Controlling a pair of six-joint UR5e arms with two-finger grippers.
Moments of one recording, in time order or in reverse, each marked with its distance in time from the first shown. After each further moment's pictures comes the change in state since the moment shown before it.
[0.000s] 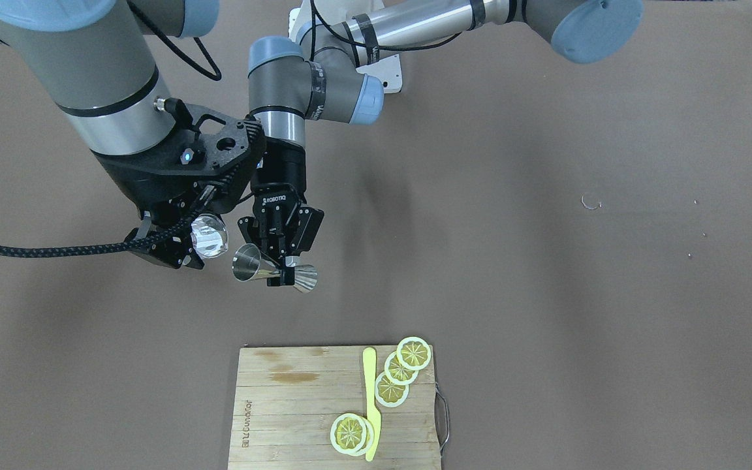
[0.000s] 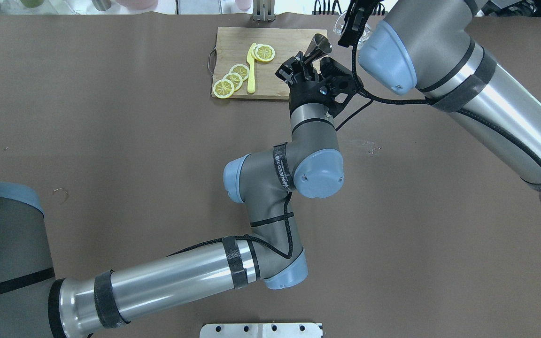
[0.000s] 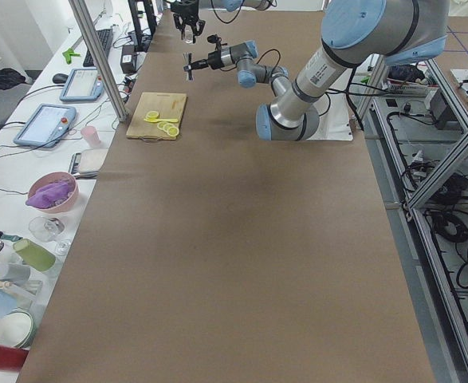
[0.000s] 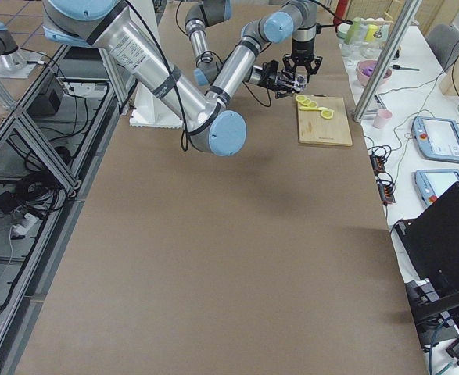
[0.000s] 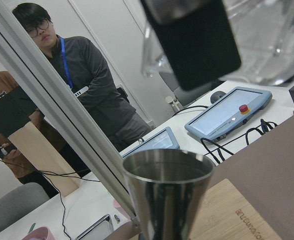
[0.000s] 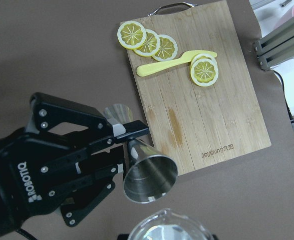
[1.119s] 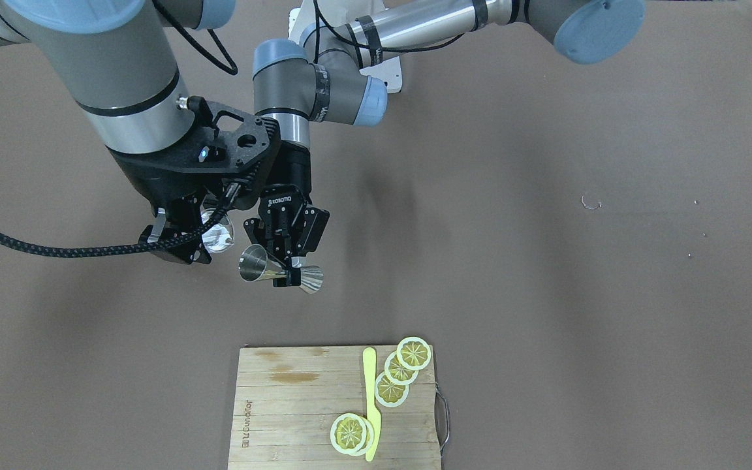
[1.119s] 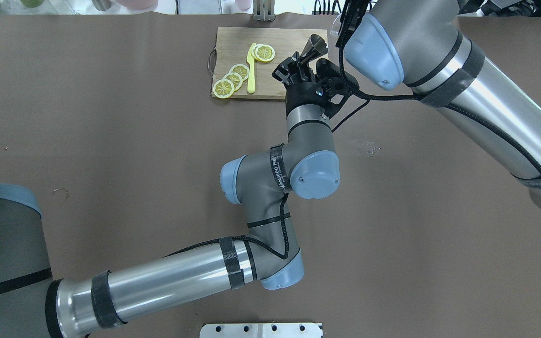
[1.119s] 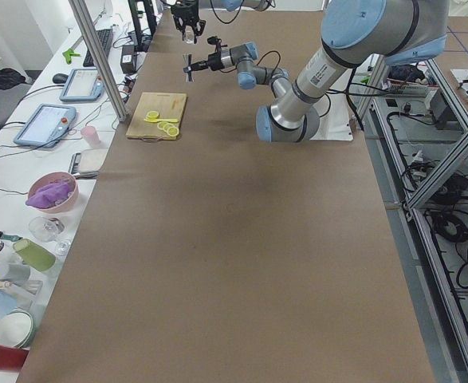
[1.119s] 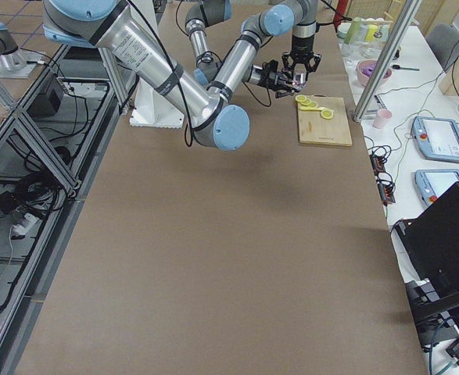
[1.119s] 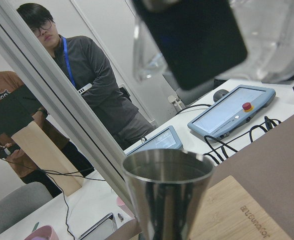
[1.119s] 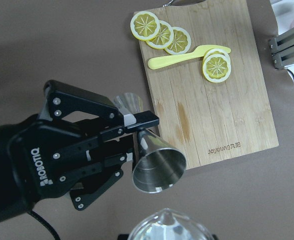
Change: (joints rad) left arm 0.000 0.014 -0.007 -0.002 0.017 -0.001; right arm -0.010 0.046 -0.022 -0.085 -0.015 -0.077
